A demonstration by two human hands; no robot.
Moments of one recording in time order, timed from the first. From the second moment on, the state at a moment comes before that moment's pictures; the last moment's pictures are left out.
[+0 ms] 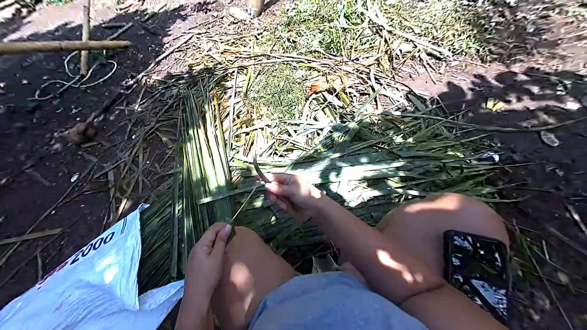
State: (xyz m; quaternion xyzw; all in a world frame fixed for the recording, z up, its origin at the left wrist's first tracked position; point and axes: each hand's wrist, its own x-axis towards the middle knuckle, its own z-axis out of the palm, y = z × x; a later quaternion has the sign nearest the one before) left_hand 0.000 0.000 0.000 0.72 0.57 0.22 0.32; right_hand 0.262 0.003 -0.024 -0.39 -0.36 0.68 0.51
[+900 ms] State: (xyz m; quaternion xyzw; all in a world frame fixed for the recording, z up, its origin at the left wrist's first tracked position) left_hand 0.081 0.003 0.004 0.77 0.51 0.23 0.30; right_hand 0.241 -0.016 -0.032 -0.37 -0.41 0.67 0.50
